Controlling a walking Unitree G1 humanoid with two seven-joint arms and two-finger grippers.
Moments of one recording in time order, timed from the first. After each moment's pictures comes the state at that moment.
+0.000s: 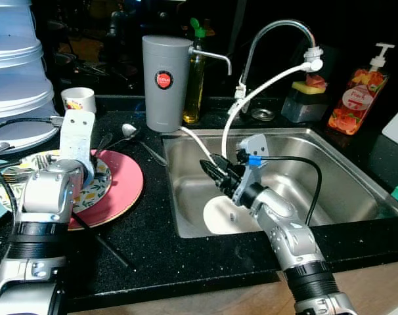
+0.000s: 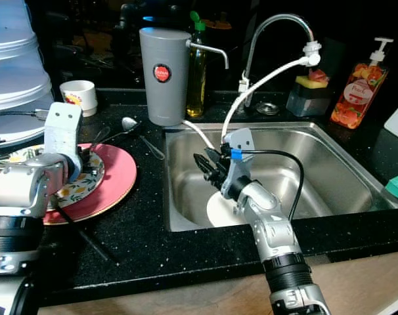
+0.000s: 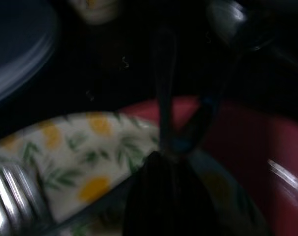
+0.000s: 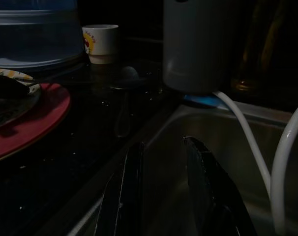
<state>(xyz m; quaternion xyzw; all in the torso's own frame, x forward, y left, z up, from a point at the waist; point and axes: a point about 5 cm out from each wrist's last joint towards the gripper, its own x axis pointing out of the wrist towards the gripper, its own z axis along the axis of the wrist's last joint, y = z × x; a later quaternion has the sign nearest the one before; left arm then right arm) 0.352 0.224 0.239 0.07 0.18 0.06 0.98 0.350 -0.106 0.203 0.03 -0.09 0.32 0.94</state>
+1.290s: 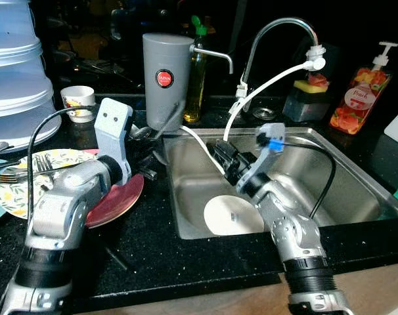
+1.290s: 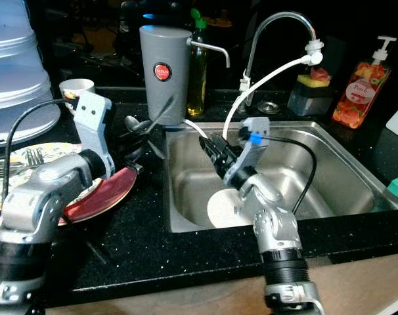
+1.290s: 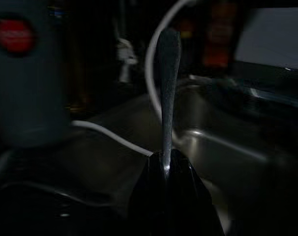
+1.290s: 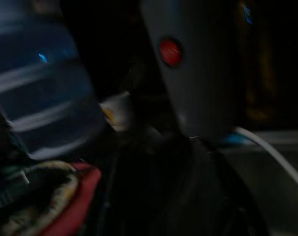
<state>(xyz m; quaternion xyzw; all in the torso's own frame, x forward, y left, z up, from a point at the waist) 0.318 0.134 0.262 0.04 -0.05 -0.36 0.93 0.349 -0.104 0.243 0.22 -0.14 0.30 0.92</state>
